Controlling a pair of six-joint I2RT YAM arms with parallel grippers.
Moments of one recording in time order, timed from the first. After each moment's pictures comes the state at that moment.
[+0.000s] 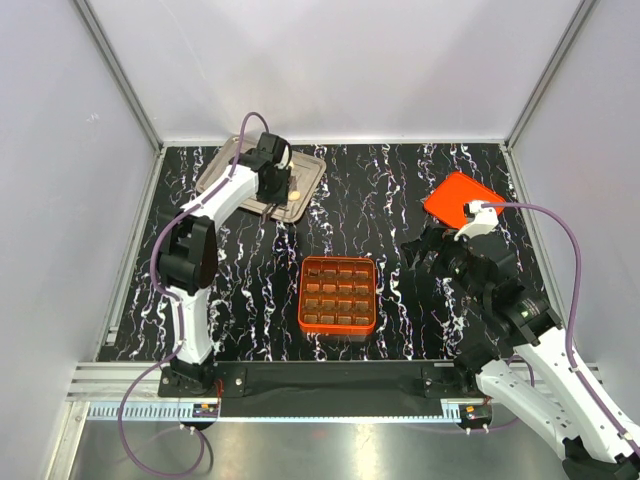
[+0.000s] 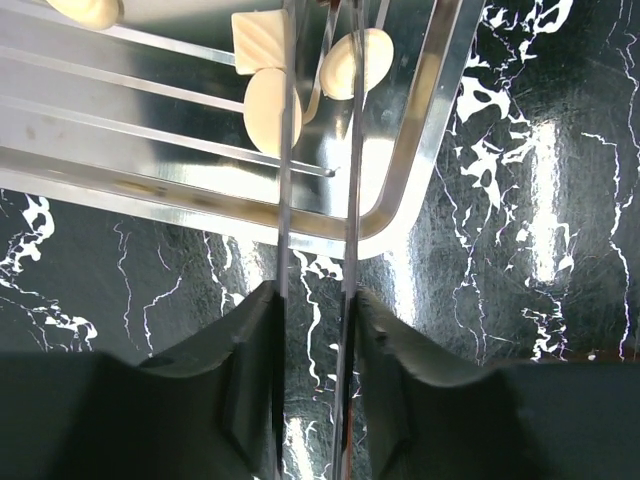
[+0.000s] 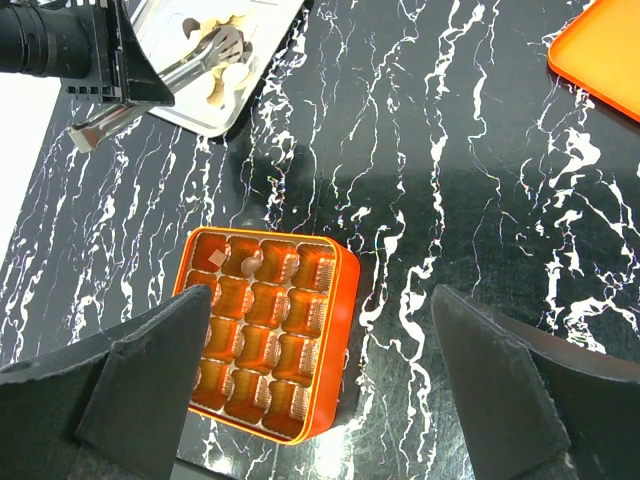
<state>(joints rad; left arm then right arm) -0.35 2.03 1.71 -0.70 -0.07 -0.19 0.53 0.65 0.83 -0.55 0.17 0.52</state>
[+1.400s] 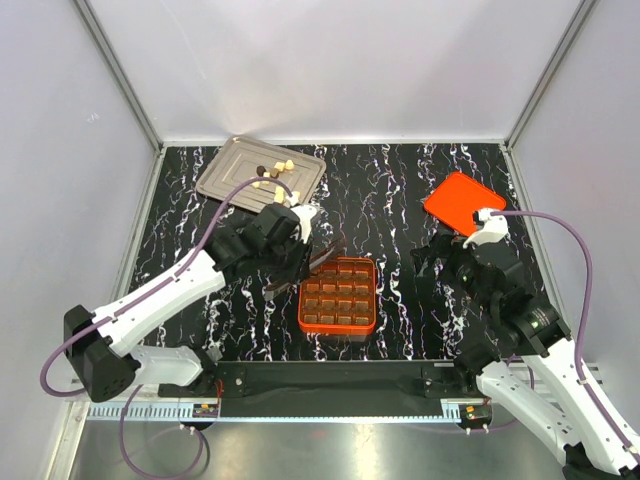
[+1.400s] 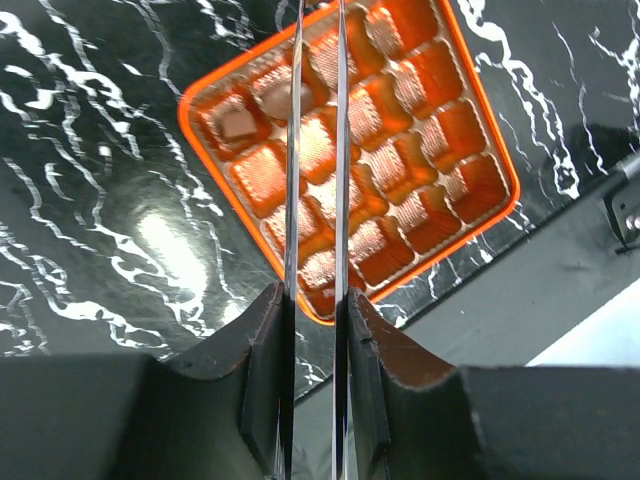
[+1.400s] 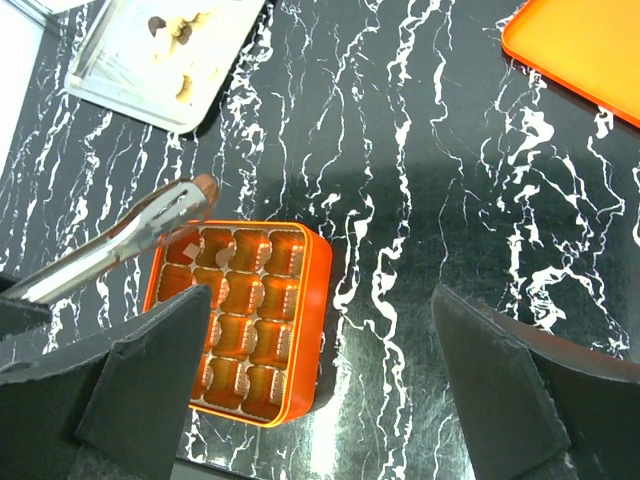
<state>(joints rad) -0.82 1.25 1.16 -0.81 0.05 -0.34 0.53 0.59 0.83 -0.65 0.23 0.52</state>
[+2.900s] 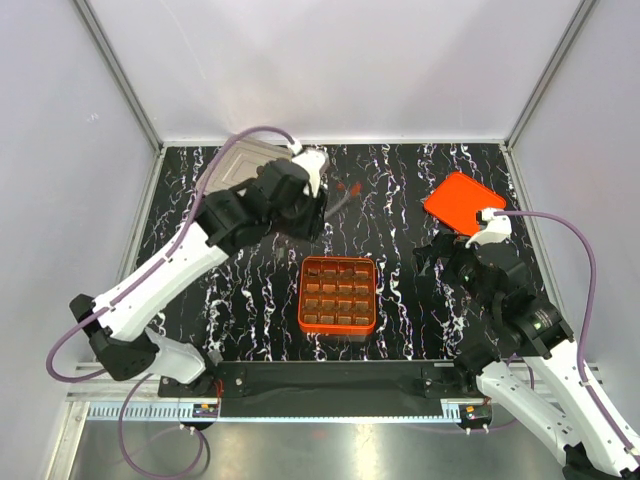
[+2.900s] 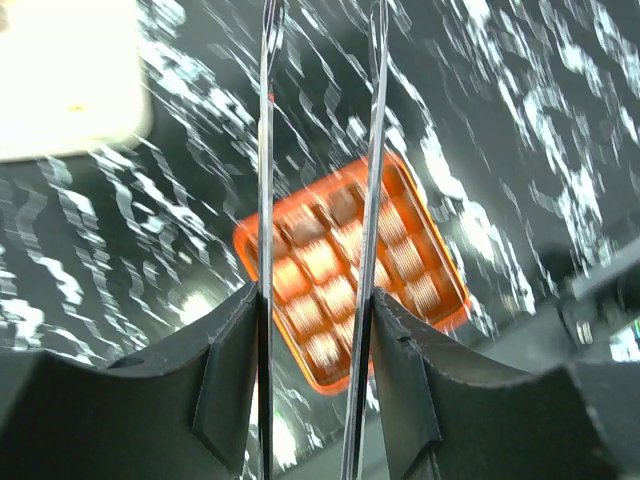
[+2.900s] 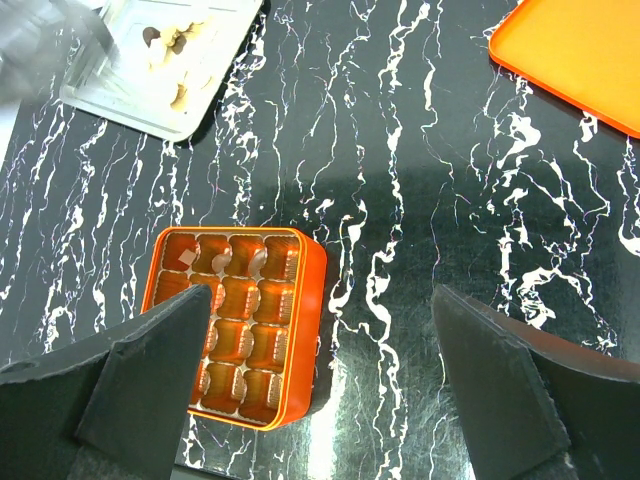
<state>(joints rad) -0.87 1.40 1.63 -0.96 -0.16 -0.33 0.53 0.58 0.85 -0.66 0.25 0.52</state>
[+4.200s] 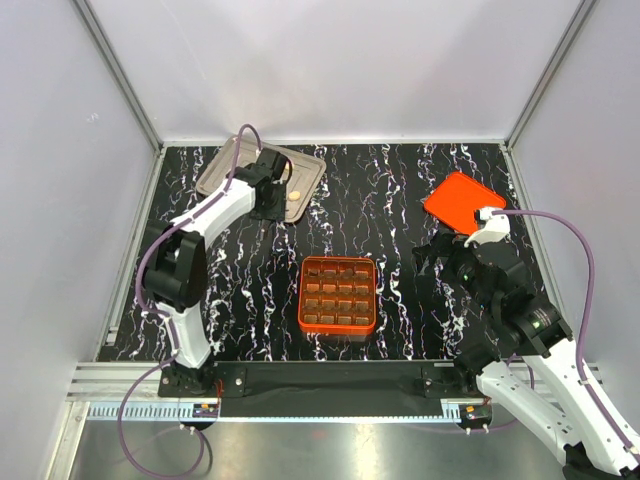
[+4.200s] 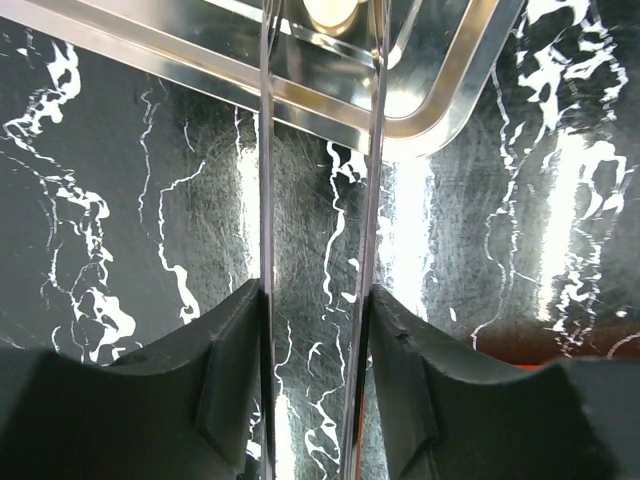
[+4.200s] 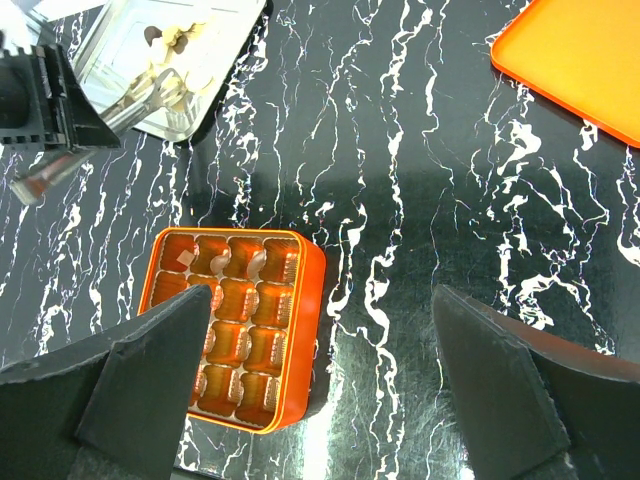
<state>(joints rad) -0.40 1.86 1.50 -0.73 -0.20 -0.31 0.53 0.59 0.84 -0.65 0.25 0.50</state>
